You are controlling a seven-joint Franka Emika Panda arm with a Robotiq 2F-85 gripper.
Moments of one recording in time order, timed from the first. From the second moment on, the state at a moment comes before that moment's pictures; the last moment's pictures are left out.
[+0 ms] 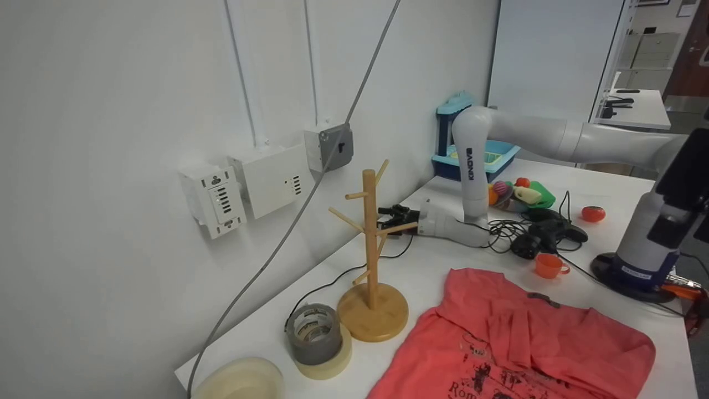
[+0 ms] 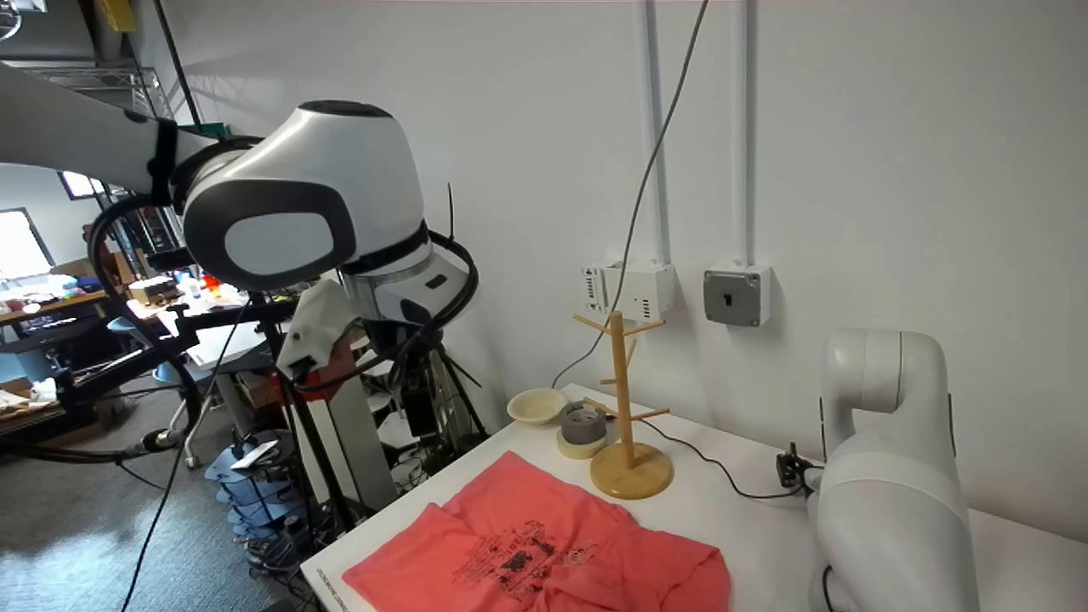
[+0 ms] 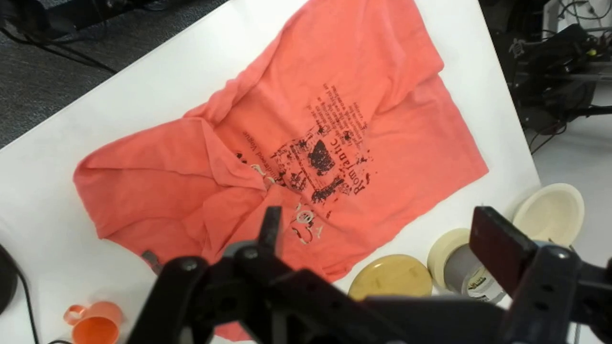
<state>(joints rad) 0.03 -0.41 0.03 -2.53 0.31 2.18 0.23</state>
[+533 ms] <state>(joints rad) 0.03 -0.39 0.03 -2.53 0.31 2.18 0.23</state>
